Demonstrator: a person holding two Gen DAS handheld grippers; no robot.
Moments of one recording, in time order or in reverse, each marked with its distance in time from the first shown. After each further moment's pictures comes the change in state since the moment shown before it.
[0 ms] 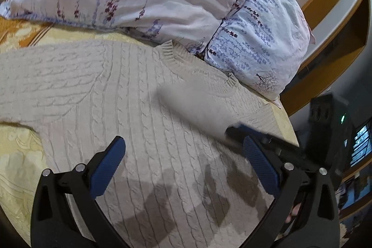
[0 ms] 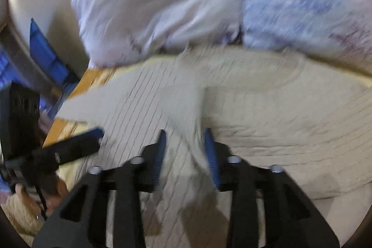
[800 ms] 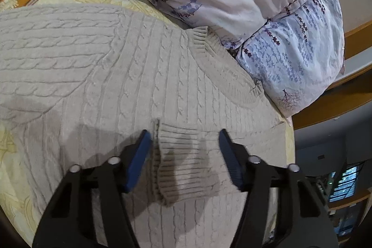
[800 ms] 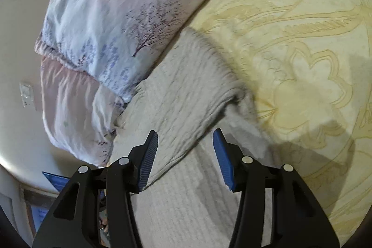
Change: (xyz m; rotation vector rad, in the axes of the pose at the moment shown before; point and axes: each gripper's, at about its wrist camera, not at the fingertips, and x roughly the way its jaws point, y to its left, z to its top) left arm 0.052 0.024 0.029 -0.257 0.152 0.039; right arm -0.131 -0.199 -0.086 0.882 -0.210 0.014
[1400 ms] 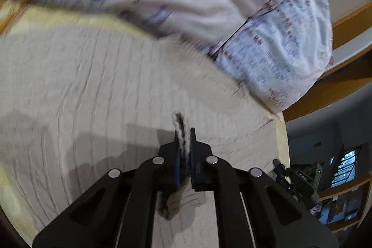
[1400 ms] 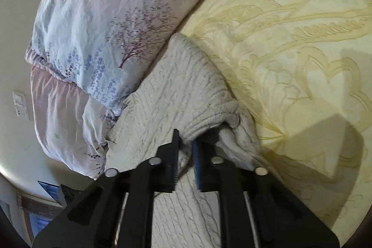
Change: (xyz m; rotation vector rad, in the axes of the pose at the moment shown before) left arm 0.000 -0.029 0.023 0.115 -0.027 -0.053; right arm 0.019 0.000 0.012 -0.017 -0.091 0.021
